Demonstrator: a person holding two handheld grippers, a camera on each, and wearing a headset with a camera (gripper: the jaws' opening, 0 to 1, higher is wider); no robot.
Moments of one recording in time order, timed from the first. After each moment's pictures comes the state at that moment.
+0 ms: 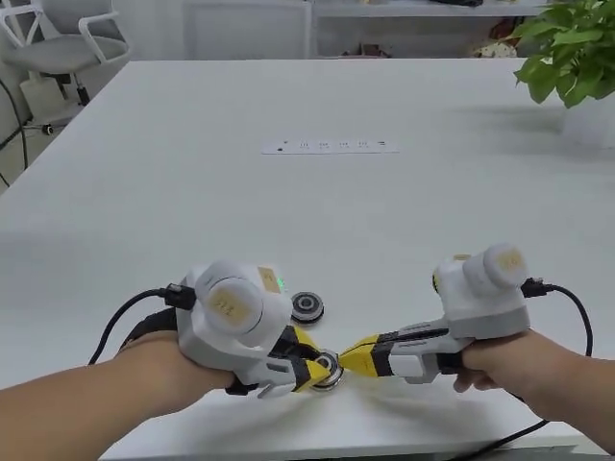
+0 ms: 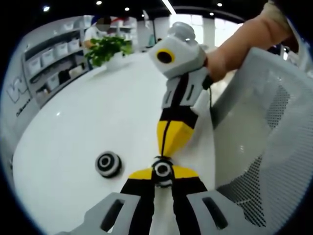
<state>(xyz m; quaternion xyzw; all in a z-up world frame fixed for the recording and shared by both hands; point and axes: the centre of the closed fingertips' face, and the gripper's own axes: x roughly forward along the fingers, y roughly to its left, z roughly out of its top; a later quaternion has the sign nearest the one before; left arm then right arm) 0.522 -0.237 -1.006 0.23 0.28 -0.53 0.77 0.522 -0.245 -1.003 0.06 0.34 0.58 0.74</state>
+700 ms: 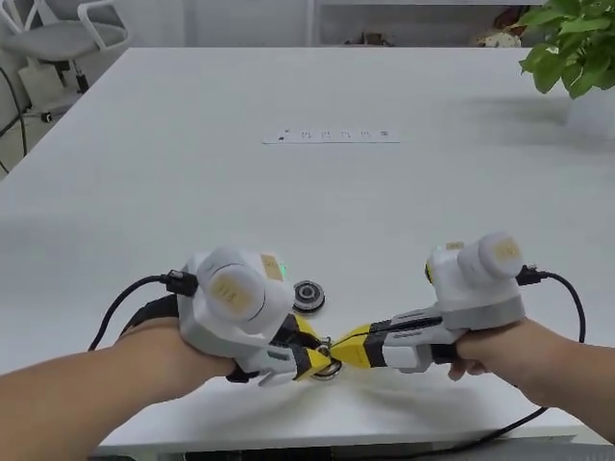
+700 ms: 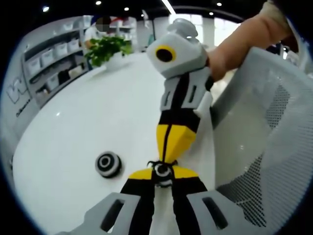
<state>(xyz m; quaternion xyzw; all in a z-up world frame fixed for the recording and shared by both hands) 0.522 -0.238 -1.005 0.23 0.28 -0.53 0.77 0.516 -0.235 -1.000 0.03 0.32 0.61 0.73</state>
